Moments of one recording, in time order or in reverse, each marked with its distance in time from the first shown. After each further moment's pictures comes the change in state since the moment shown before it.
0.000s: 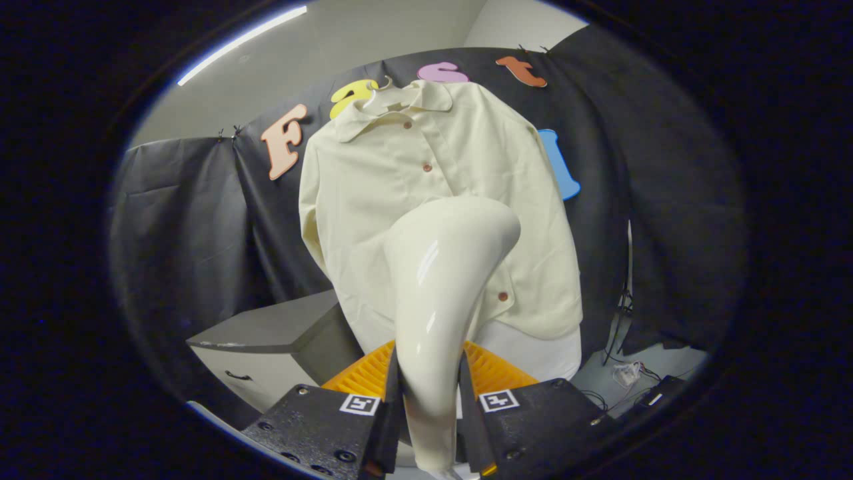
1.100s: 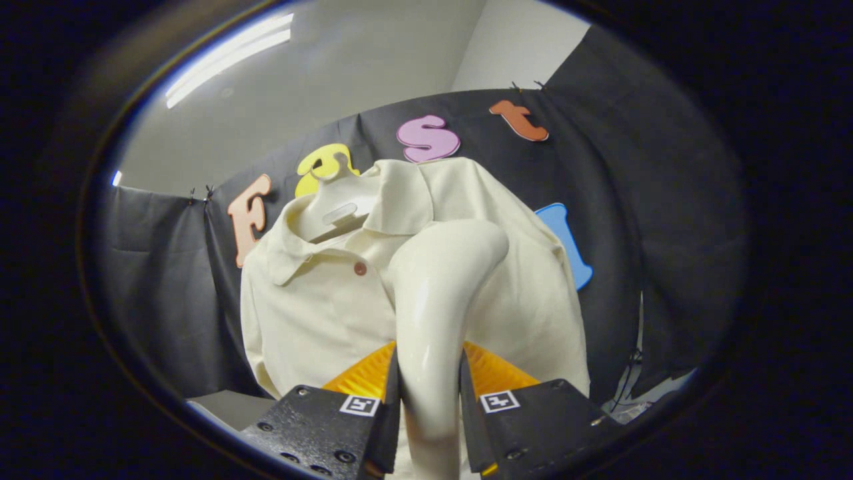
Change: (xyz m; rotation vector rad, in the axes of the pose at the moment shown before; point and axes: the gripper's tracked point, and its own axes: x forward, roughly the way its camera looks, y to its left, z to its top) arm 0.107 -0.045 0.185 0.088 -0.274 -0.032
